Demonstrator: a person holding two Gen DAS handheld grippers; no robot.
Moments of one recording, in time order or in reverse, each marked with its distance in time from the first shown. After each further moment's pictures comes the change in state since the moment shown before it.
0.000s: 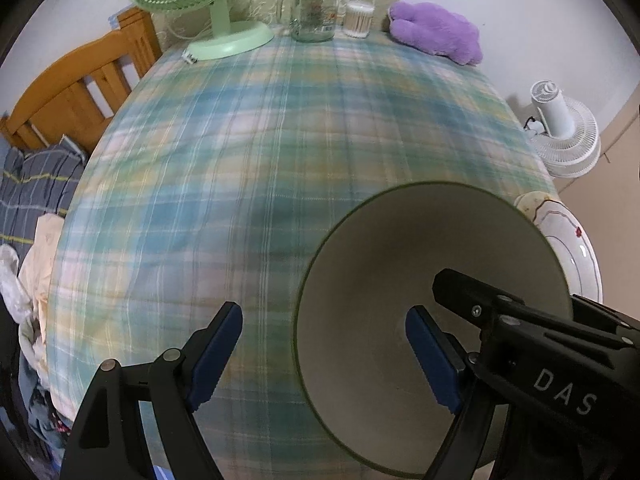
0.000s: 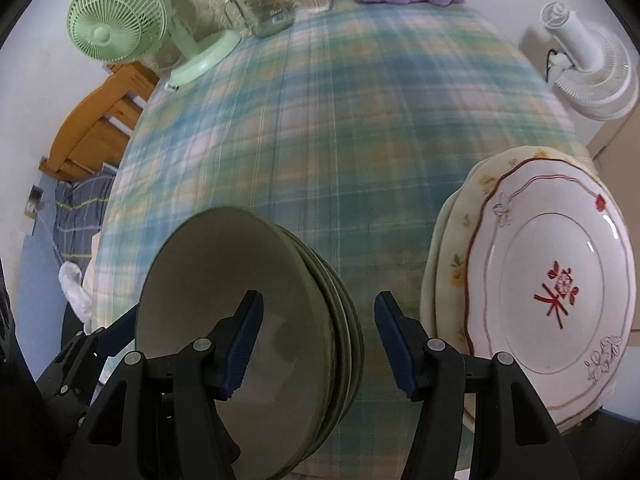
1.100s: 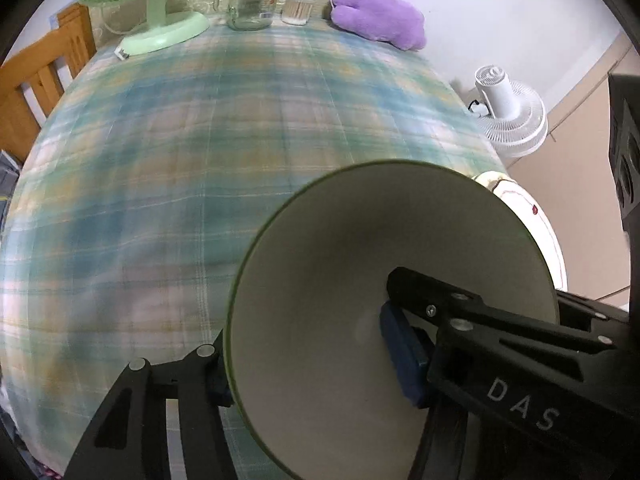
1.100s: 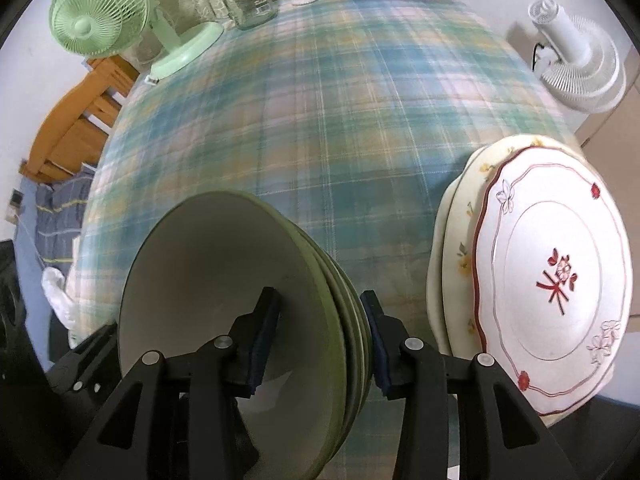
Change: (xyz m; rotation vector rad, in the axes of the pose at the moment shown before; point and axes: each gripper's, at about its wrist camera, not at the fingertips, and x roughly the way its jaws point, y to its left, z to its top) left arm 0.019 0.001 0.006 0.101 0.030 -0.252; right arm 0.011 0.012 -0.003 0.034 0.006 -0.092
